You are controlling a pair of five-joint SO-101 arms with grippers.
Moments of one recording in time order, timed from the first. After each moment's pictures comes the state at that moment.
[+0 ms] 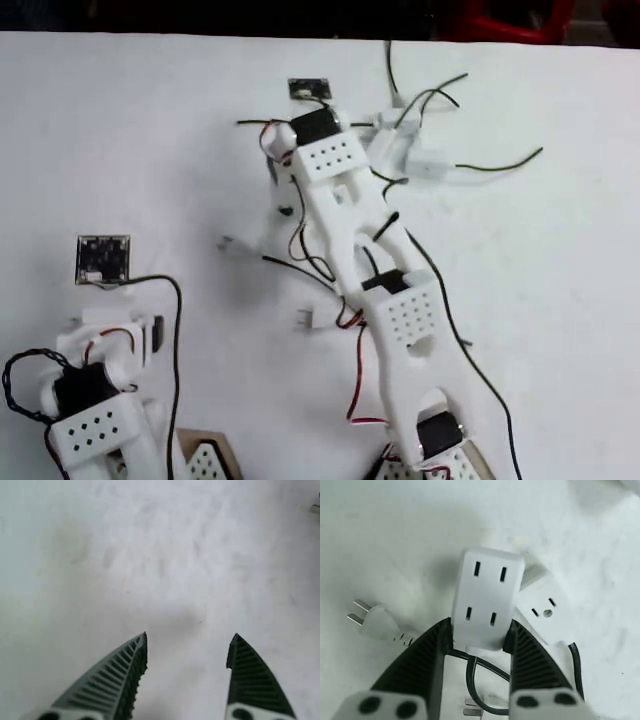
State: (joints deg) left arm -31.1 -80.7 83.3 65.6 -22.3; right arm -27.8 44.7 -49.2 97.8 -19.2
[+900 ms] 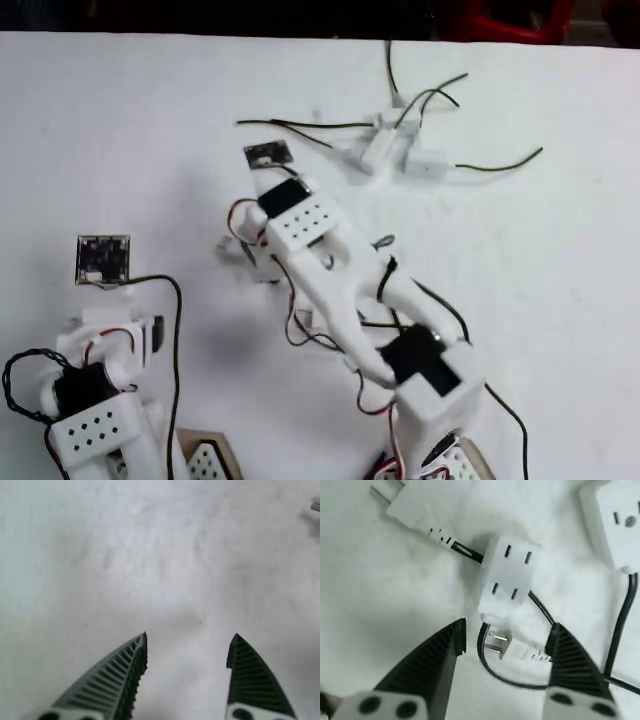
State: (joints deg) left arm -31.1 -80.7 83.3 65.6 -22.3; right arm -39.9 11.8 0.9 81.8 -19.2
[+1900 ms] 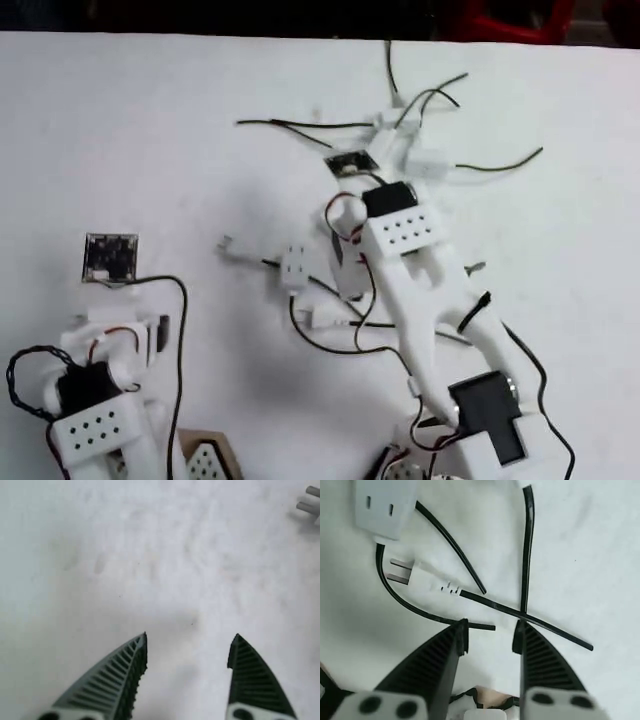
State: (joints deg) left arm -29.0 -80.7 83.3 65.6 -22.3; right arm -22.2 -7.7 21.6 87.6 0.0
